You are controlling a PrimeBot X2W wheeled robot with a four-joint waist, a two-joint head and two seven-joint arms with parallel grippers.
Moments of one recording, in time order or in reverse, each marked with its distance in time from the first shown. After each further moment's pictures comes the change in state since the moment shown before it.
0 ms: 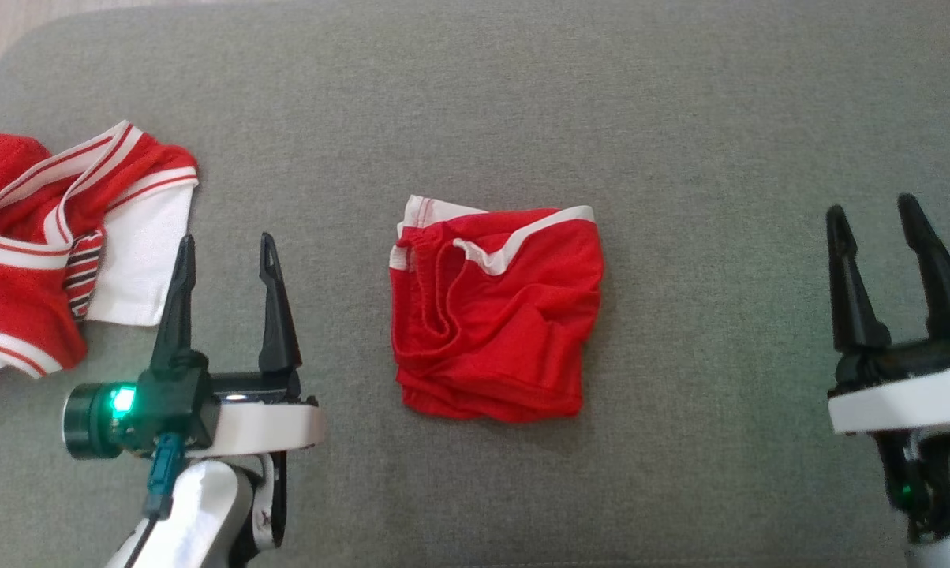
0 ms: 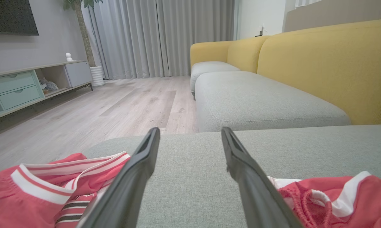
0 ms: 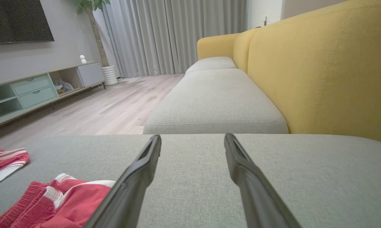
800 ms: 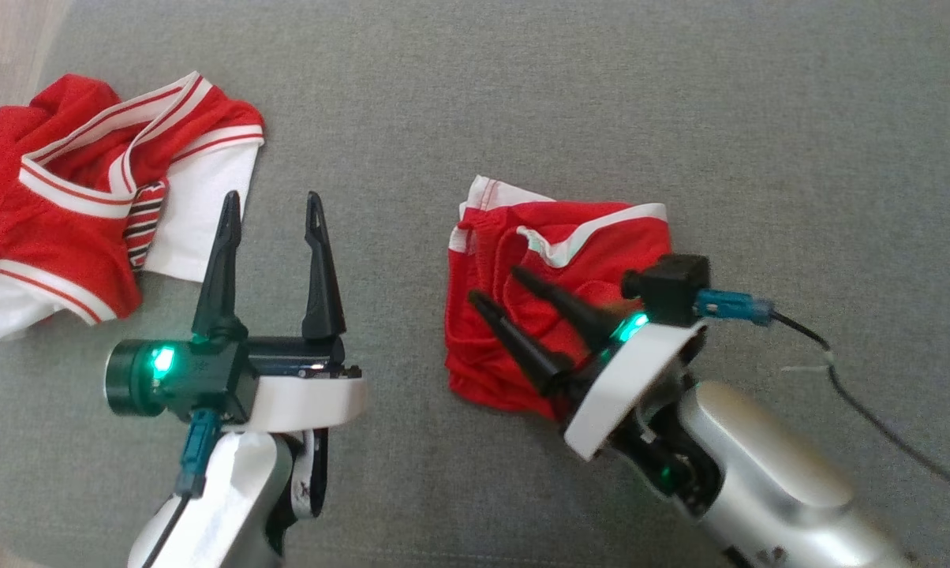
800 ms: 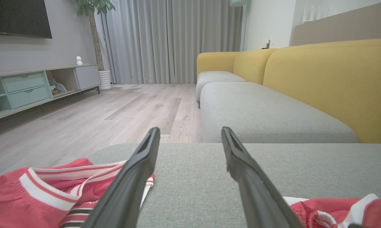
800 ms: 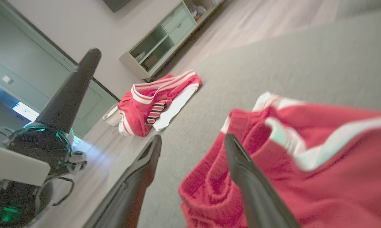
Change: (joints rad) left arm -0.092 -0.055 -0.055 0.005 -0.008 -0.018 -0.026; right arm -0.374 0.033 0.762 0.322 0.536 0.000 0.135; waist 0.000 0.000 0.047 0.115
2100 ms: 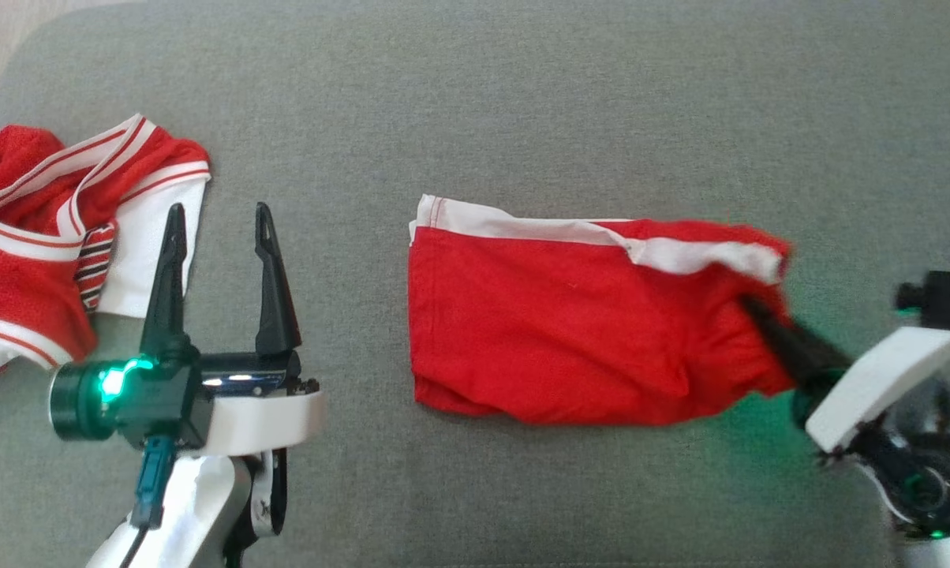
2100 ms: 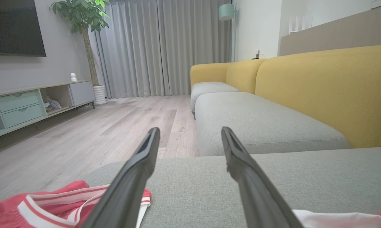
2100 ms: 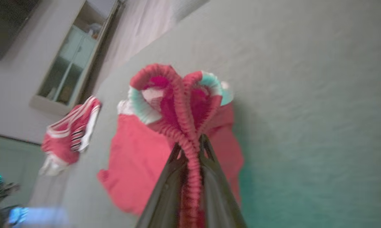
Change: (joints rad) left arm 0.051 0.102 0.012 -0.093 -0.010 0.068 0.000; right arm 0.372 -0.025 -0.752 -0.291 -0.041 0.000 0.534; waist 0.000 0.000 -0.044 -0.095
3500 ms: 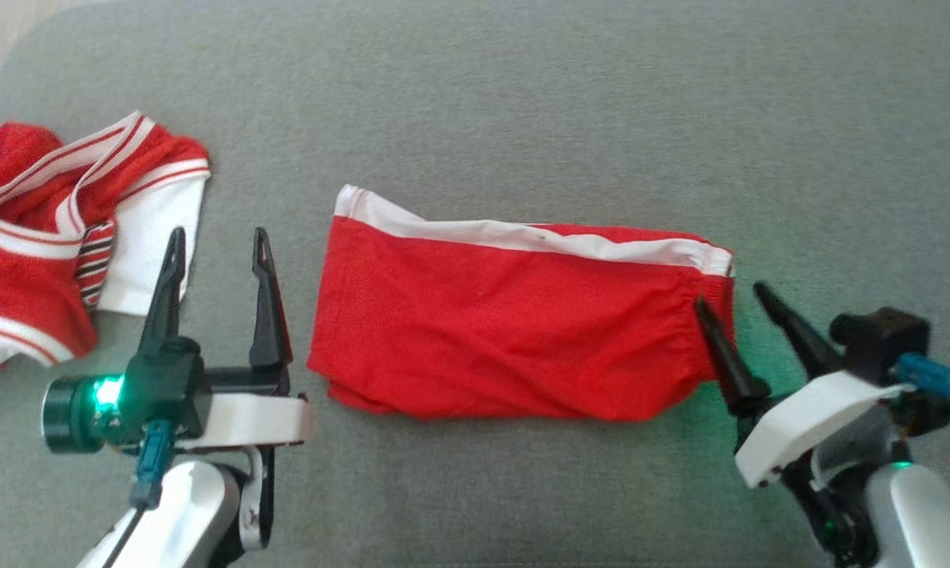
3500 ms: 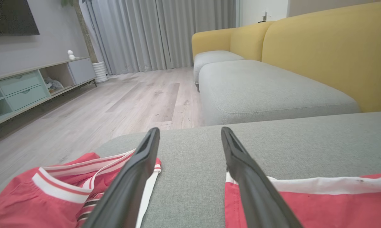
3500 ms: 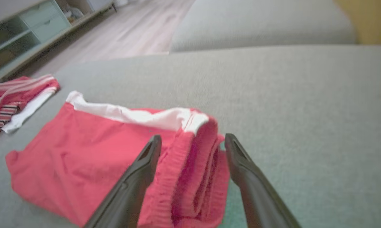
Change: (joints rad) left arm 0.015 0.070 -0.044 -0.019 -0.021 0.052 0.132; right arm 0.052 0.082 0.087 -0.054 -0.523 0.000 -0.295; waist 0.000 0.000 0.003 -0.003
